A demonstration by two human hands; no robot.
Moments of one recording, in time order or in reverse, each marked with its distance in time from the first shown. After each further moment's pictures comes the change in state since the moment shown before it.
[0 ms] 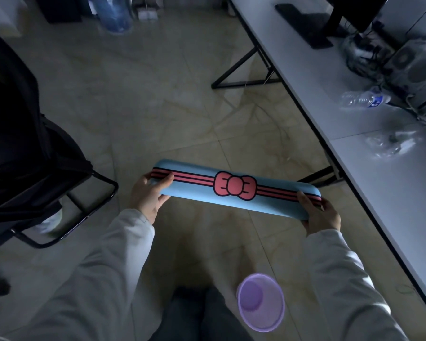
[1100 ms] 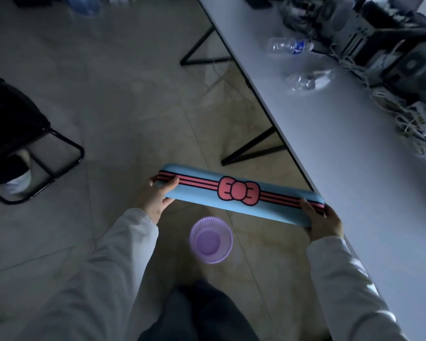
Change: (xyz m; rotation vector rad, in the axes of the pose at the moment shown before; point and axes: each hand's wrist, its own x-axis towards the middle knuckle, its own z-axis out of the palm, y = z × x) left_hand -0.252 -0.234 0.130 0.049 -0.054 -0.050; right_hand -0.011 0.128 -0.358 0.008 0.007 0.054
